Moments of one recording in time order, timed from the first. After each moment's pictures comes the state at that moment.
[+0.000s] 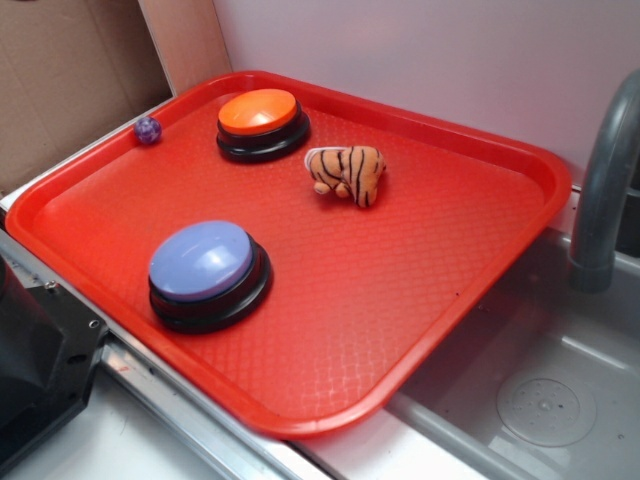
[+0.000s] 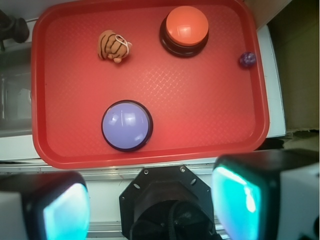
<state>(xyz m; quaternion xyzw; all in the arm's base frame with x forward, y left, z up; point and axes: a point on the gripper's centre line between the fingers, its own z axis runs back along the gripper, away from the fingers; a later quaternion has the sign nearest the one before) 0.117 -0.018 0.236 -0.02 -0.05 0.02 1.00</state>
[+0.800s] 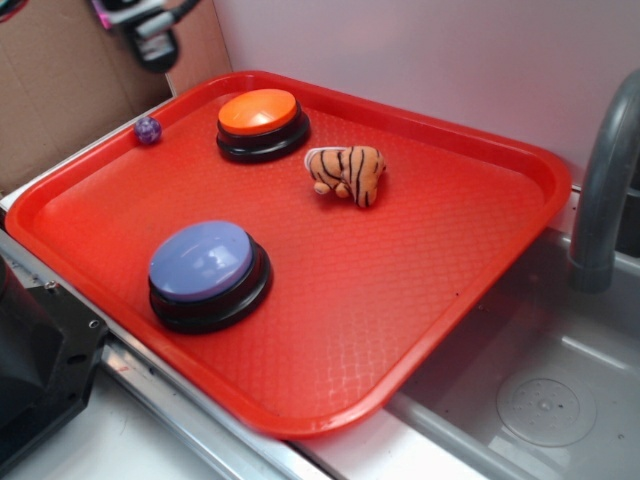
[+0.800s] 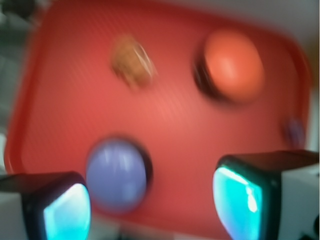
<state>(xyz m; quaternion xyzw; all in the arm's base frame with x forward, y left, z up) 0.215 -0.028 0.167 -0.05 -0.11 -0.19 0.97</state>
